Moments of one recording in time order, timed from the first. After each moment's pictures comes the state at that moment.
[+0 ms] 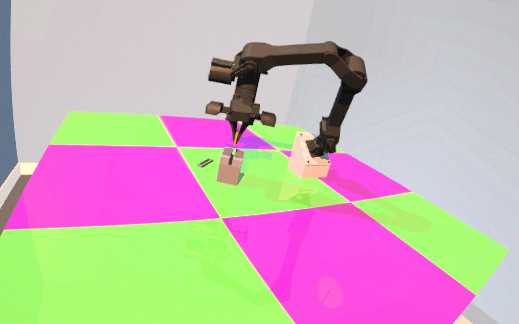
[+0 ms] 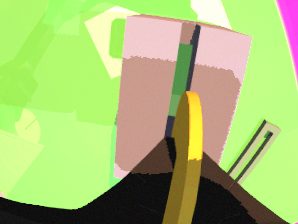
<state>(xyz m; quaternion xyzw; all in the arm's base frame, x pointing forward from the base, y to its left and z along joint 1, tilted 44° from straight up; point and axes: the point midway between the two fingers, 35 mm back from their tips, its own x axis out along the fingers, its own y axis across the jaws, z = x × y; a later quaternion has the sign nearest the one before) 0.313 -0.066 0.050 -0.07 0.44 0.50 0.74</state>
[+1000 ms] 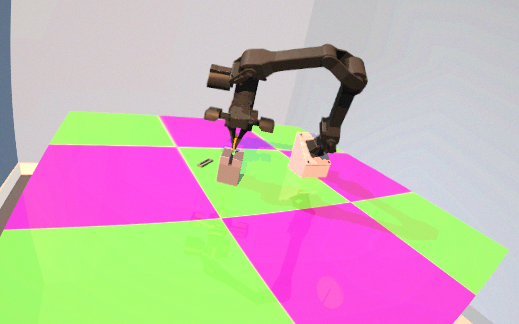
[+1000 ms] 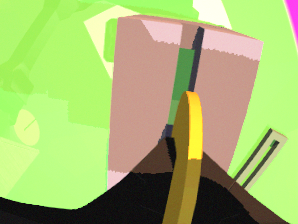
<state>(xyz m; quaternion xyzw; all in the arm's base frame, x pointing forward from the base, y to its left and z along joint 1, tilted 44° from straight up) 0.316 -0.055 0.039 -0.07 0.44 0.50 0.74</state>
